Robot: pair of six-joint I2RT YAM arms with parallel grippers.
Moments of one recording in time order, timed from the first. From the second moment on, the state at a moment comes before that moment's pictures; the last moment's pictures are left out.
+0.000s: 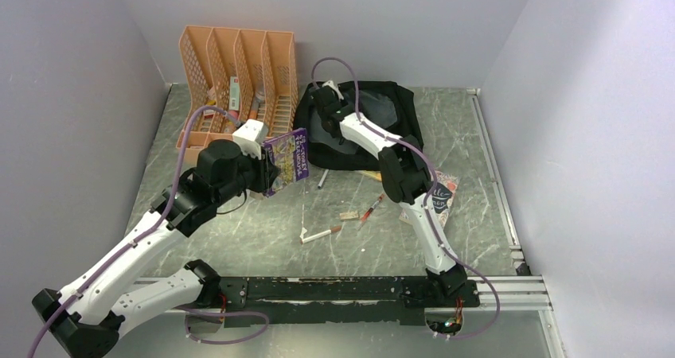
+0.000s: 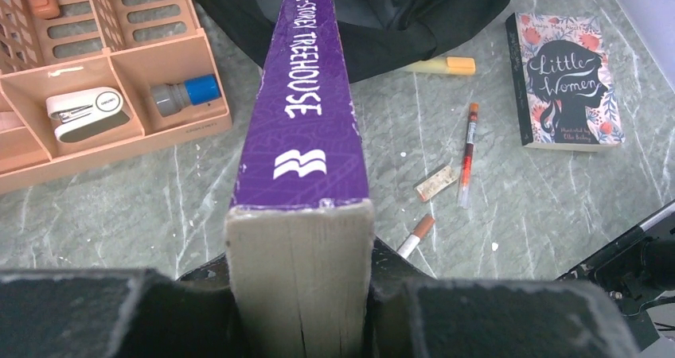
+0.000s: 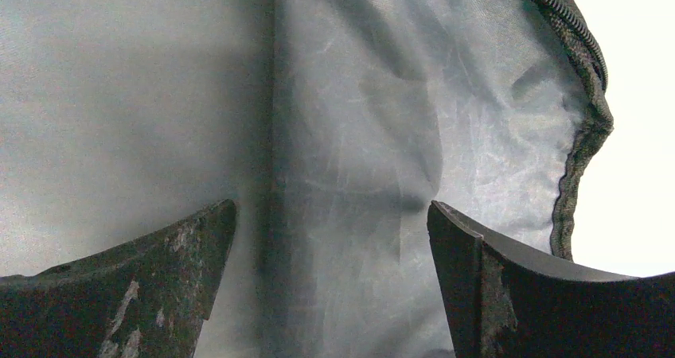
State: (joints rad) left arm -0.67 0.88 0.94 -0.49 -0.11 -0.29; right arm 0.59 2.45 2.07 -0.48 0.72 -0.18
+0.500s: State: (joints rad) left arm -0.67 0.87 0.94 -0.50 -0.10 -0.30; right arm 0.59 2.49 2.04 -0.38 0.88 -0.26
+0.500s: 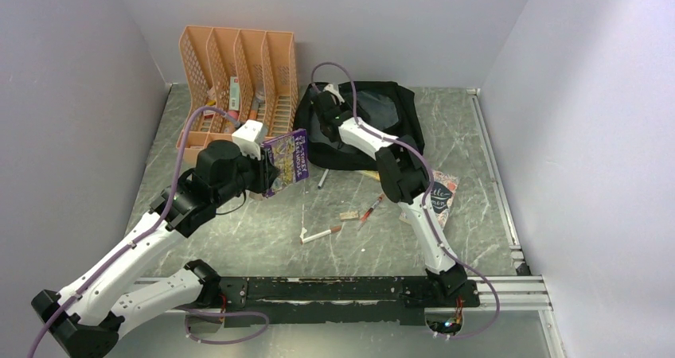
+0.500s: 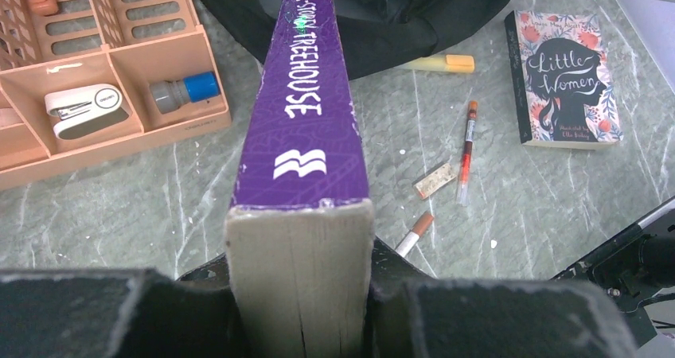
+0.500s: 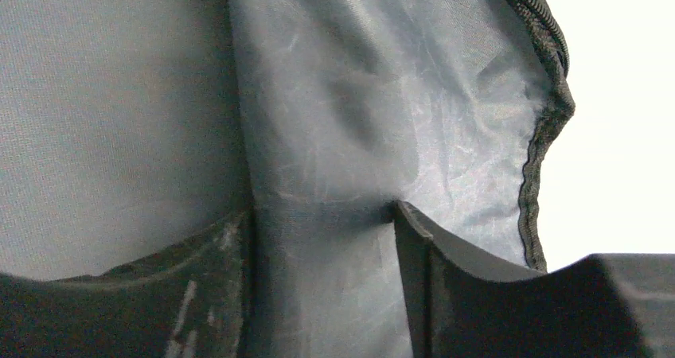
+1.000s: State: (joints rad) left arm -0.67 0.89 0.94 -0.48 -0.10 -0.33; right arm 0.57 2.28 1.85 -0.34 0.78 -0.24
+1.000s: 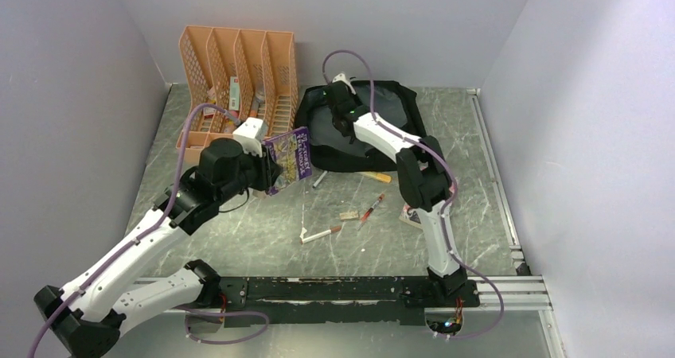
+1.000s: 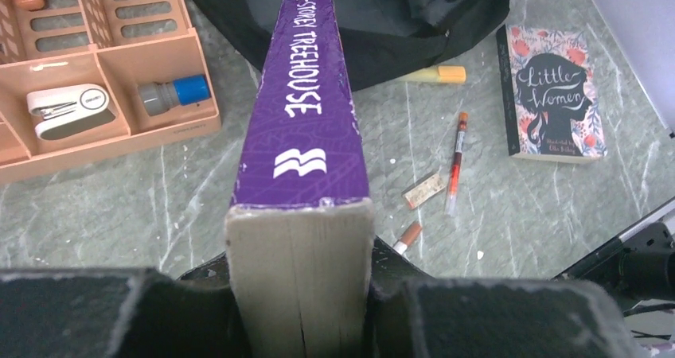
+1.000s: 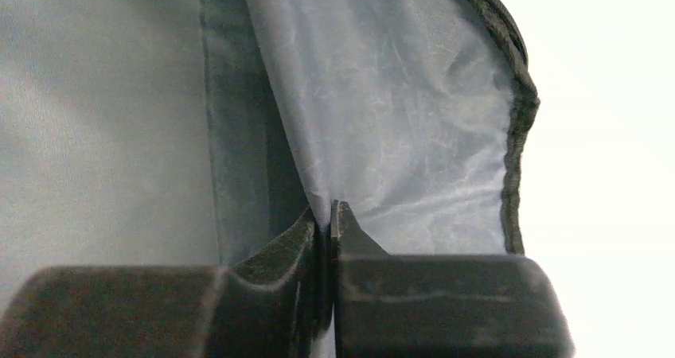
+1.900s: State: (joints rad) left arm -0.53 1.52 1.10 0.05 0.09 -0.70; right arm 0.37 2.02 1.70 -0.33 0.24 0.01
